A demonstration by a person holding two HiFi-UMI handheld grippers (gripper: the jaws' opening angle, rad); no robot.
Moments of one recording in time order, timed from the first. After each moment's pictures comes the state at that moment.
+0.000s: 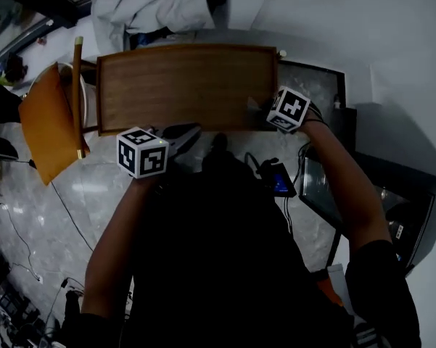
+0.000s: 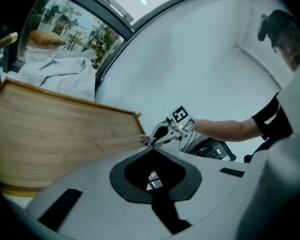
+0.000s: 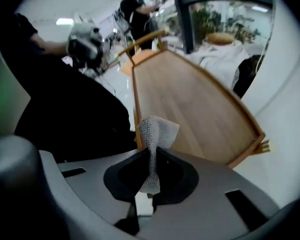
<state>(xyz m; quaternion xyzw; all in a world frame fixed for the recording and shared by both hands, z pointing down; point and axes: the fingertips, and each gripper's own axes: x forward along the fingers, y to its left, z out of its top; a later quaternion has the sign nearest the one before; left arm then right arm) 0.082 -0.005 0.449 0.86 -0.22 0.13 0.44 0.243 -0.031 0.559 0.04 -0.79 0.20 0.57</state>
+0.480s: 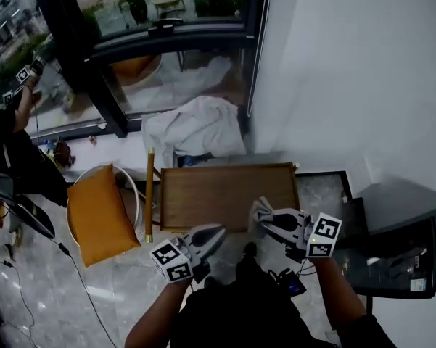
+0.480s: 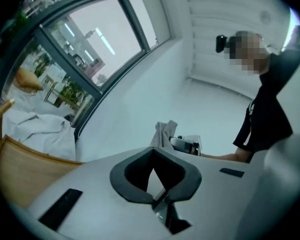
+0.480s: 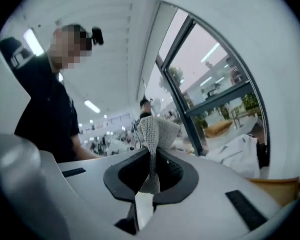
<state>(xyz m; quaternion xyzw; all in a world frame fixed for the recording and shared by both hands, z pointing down) -0.024 0.039 0.286 0.94 -0.19 -0.10 0.28 0.058 0.030 0.248 0.17 -0.97 0.18 0.00</state>
